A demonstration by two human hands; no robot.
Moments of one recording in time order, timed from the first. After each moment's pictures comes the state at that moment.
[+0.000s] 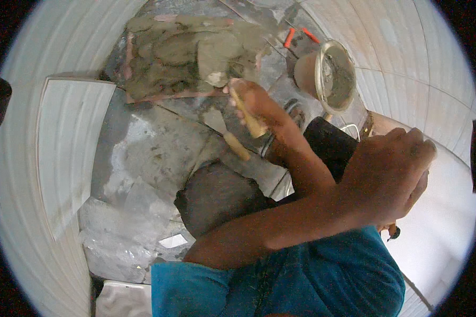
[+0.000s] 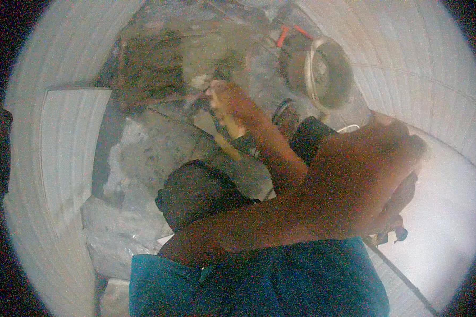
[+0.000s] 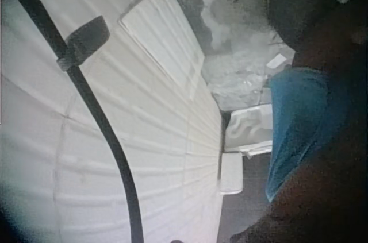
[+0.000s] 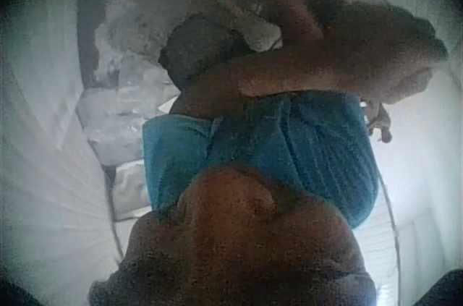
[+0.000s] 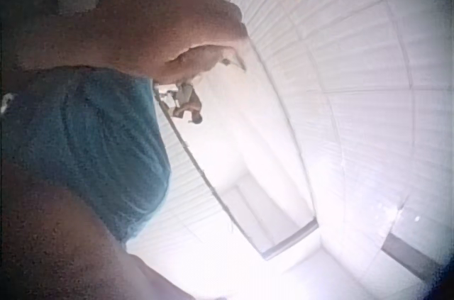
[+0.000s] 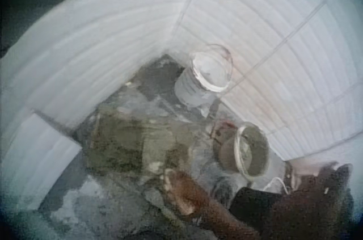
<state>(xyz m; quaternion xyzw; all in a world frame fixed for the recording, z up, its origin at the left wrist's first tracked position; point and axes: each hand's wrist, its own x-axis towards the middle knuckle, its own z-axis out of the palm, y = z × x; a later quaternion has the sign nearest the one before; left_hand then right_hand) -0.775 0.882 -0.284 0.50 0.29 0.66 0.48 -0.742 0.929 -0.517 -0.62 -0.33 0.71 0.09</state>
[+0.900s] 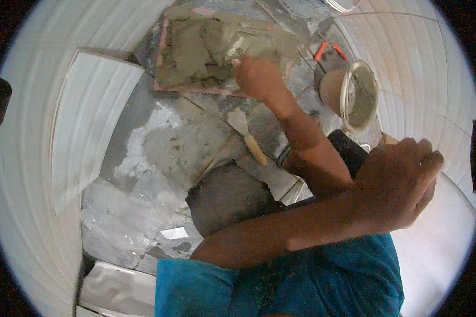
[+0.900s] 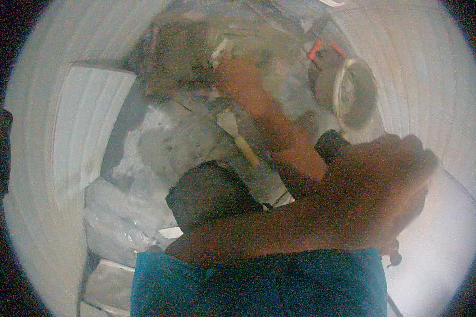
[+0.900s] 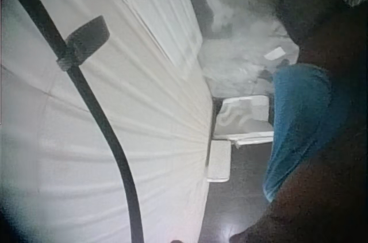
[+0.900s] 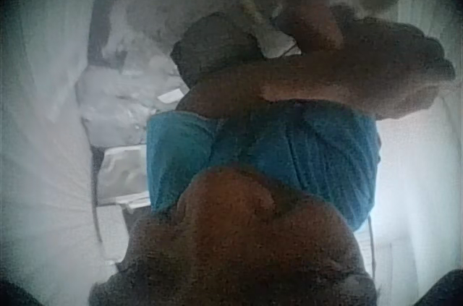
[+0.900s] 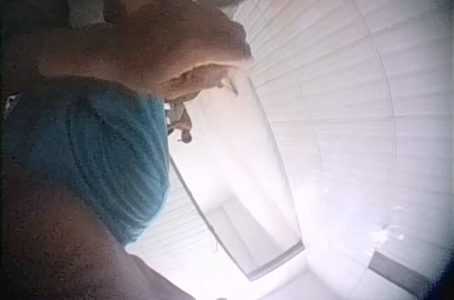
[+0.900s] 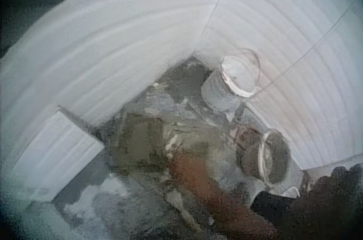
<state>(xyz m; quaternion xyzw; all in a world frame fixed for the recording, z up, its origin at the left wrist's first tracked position) -0.786 0.892 -0.292 0.49 0.32 0.64 0.49 -0.808 0.977 -0.535 -0.45 -0.88 0.10 -0.03</state>
